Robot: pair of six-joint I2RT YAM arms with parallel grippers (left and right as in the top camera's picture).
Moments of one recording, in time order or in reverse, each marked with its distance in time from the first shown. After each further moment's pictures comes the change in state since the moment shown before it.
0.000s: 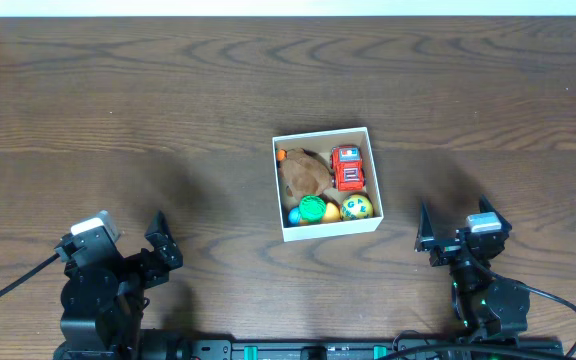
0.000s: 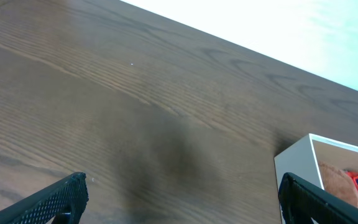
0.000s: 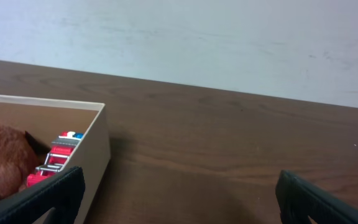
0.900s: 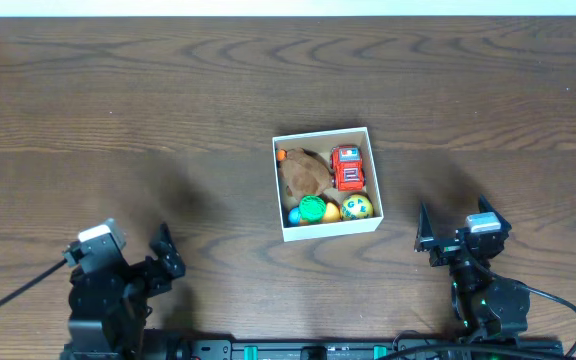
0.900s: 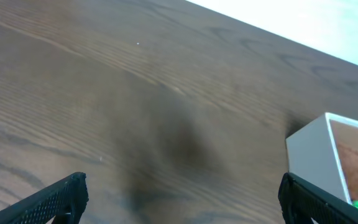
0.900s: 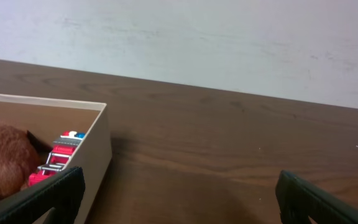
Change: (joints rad) left arm 0.000 -0.043 -0.043 -0.066 0.000 0.005; right arm 0.000 0.000 0.000 0.000 -0.007 -0.002
